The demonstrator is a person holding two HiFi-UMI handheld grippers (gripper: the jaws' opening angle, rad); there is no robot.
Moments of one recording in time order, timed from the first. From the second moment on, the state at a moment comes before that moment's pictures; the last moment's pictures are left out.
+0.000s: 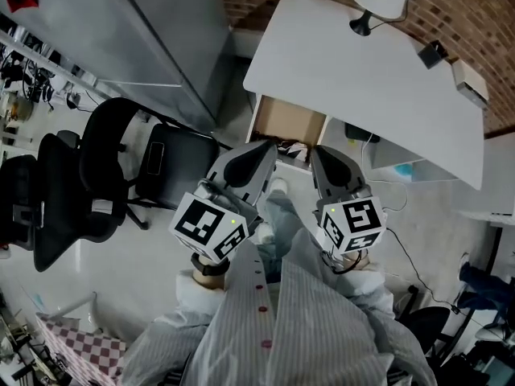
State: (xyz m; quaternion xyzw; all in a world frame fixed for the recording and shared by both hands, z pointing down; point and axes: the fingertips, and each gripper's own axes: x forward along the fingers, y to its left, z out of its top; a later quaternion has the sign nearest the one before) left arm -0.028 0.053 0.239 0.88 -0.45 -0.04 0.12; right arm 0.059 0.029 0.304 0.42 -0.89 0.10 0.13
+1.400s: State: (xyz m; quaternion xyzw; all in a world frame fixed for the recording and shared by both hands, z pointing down) left arm -0.031 -0.146 0.250 0.91 -0.38 -0.01 0.14; right arm 0.058 -0.153 0.311 0.48 -0.86 0.13 0.15
